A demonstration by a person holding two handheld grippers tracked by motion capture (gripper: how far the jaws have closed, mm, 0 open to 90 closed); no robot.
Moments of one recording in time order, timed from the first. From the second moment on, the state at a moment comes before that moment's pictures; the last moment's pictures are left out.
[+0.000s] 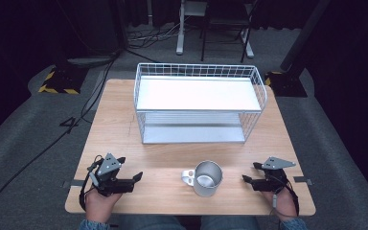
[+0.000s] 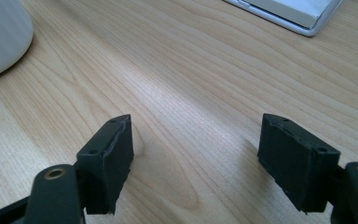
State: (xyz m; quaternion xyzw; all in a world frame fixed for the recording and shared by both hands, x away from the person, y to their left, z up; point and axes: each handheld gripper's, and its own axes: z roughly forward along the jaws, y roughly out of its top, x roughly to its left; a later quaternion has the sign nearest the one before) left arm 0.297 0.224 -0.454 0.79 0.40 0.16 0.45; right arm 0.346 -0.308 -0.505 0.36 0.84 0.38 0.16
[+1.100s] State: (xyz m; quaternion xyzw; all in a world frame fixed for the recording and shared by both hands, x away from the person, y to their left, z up) left arm 0.313 0.133 -0.426 0.83 0.21 0.08 0.51; right arm 0.346 -0.308 -0.505 0.36 0.84 0.38 0.16
